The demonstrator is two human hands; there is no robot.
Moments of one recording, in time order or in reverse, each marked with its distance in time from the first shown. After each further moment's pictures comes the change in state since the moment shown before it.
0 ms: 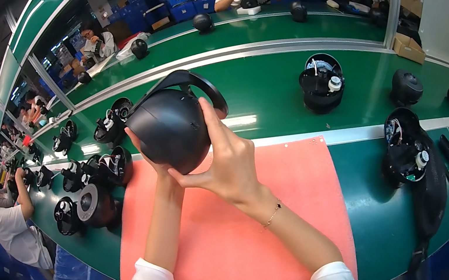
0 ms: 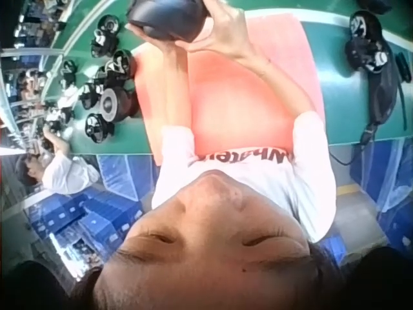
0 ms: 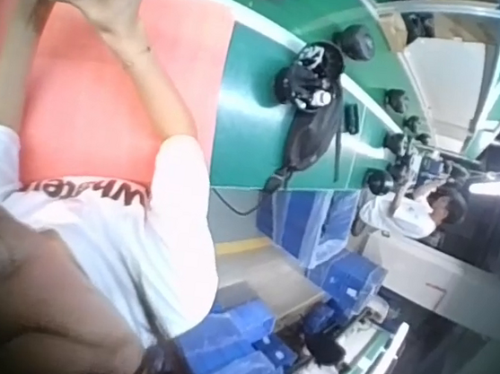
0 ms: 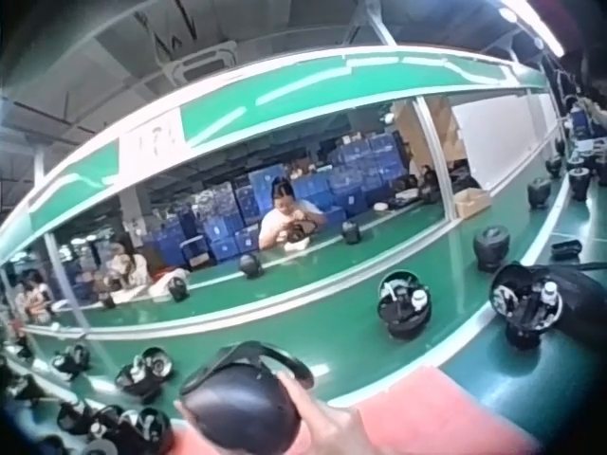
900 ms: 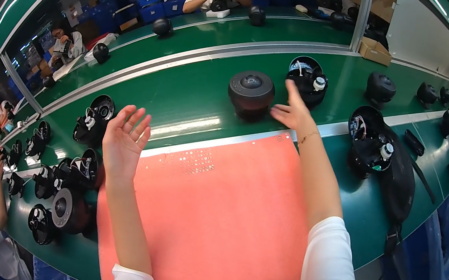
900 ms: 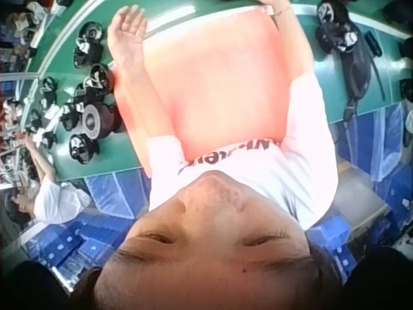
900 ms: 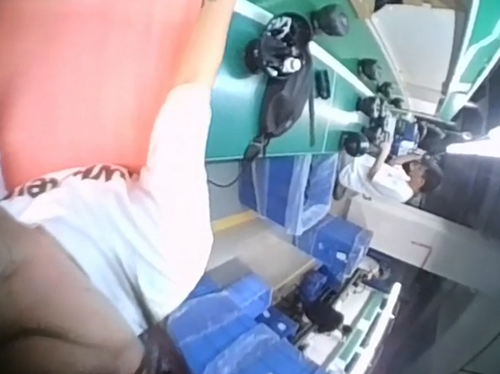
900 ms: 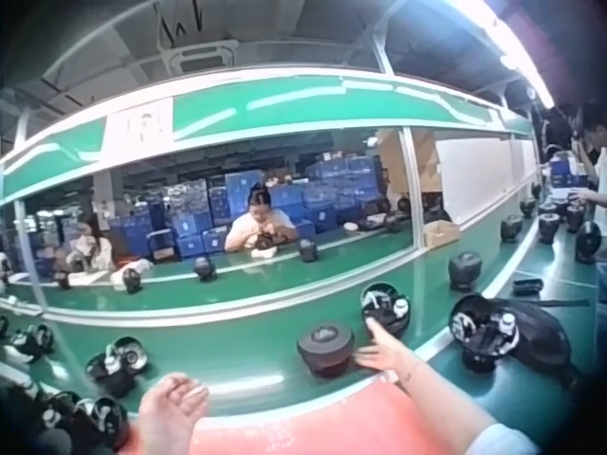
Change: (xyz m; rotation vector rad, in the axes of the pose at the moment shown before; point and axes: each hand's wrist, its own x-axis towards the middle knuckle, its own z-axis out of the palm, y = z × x) left_hand 0.009 0.055 -0.006 0.283 -0.007 -0.274; right_hand 0.002 0.210 -0.108 0.662 0.513 1.510
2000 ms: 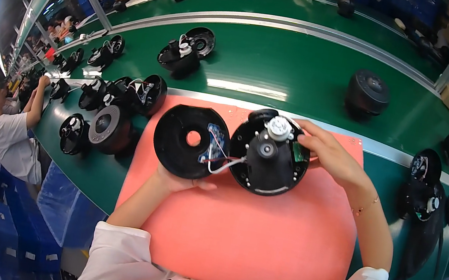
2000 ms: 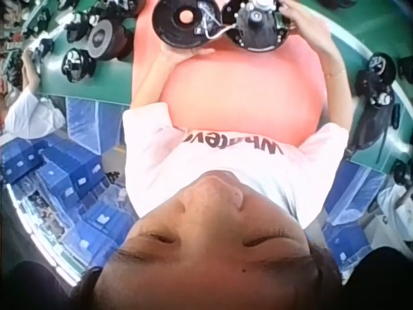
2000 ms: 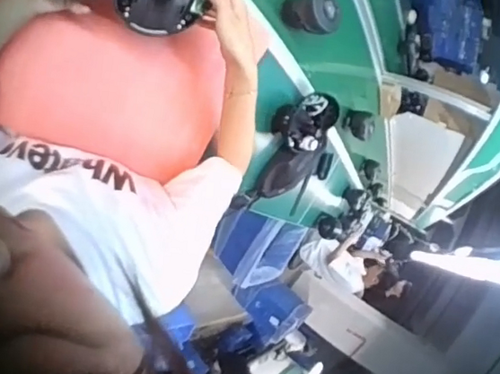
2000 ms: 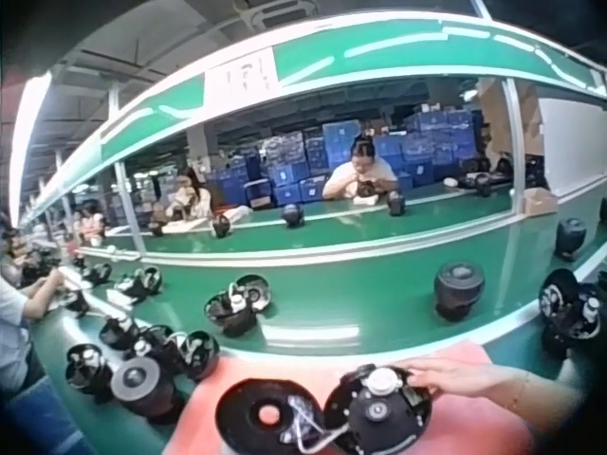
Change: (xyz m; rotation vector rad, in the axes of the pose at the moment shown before) left_hand -0.111 -0.057 -0.098 -0.870 -0.320 -0.638; right_hand -0.187 0.039 0.036 -0.982 -0.908 -0.093
